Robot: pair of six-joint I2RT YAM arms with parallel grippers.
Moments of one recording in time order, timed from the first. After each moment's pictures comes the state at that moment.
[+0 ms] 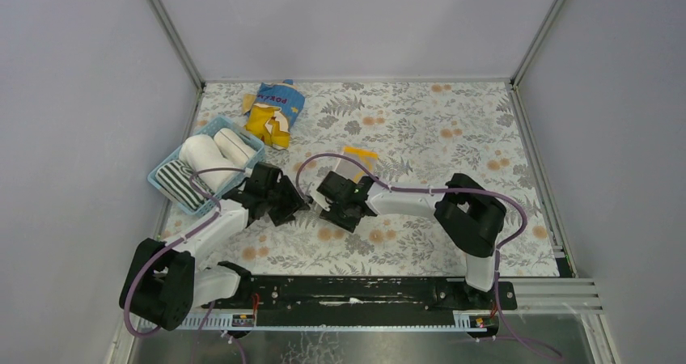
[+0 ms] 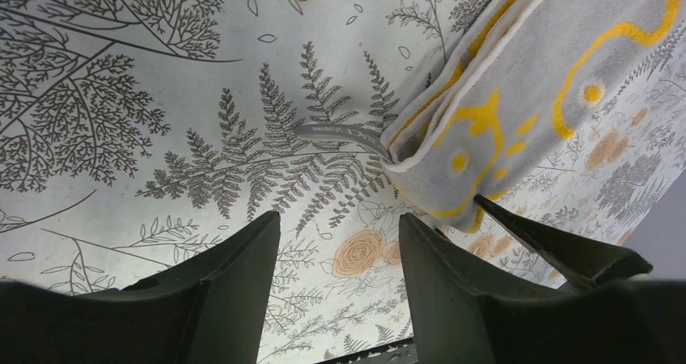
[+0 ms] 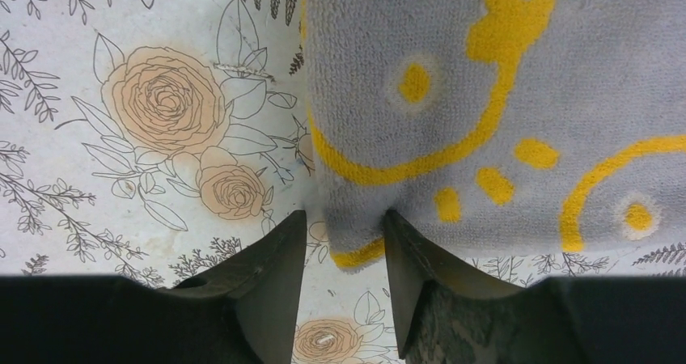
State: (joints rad) left arm -0.35 1.18 0.55 -0.36 0.17 -0.94; right arm 1.05 1.89 1.22 -0.51 0.06 -0.17
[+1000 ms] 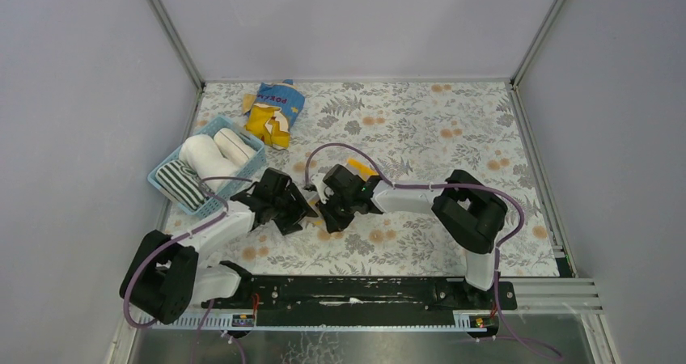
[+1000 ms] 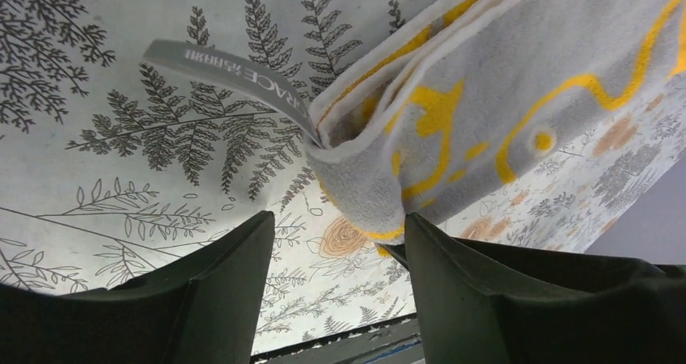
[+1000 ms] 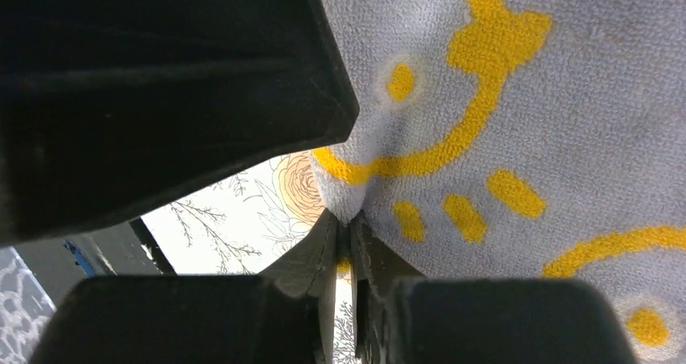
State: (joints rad) left arm -0.43 1.21 0.52 -0.35 0.19 -1.08; right arm 0.99 1.90 1.15 -0.27 -0.30 0.12
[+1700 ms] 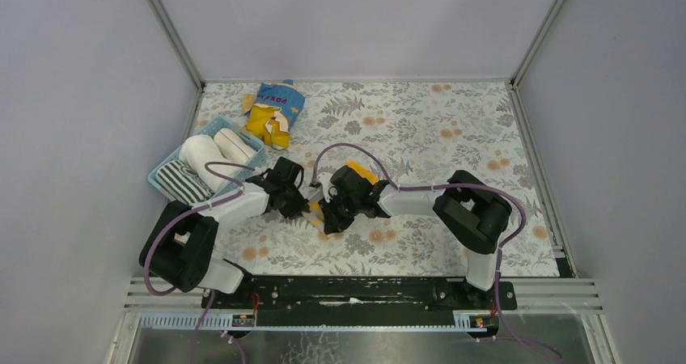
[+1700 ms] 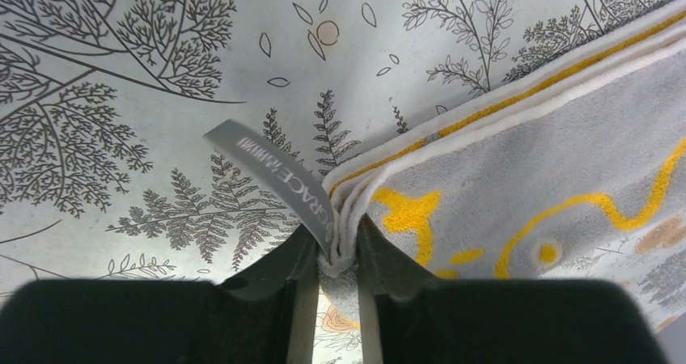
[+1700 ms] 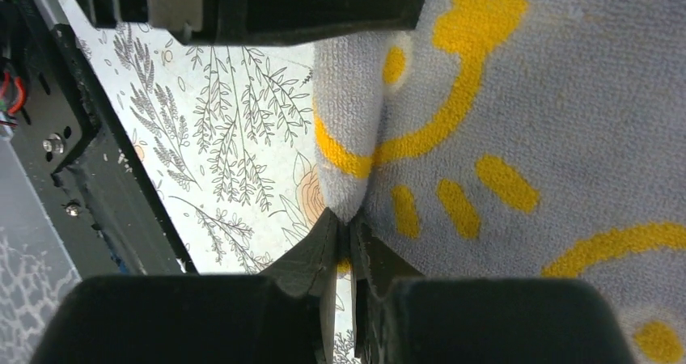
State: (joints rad) left arm -0.45 1.42 0.66 -0.38 0.00 -1.07; right arm 0.97 1.88 1.04 -0.06 -0.38 0.23
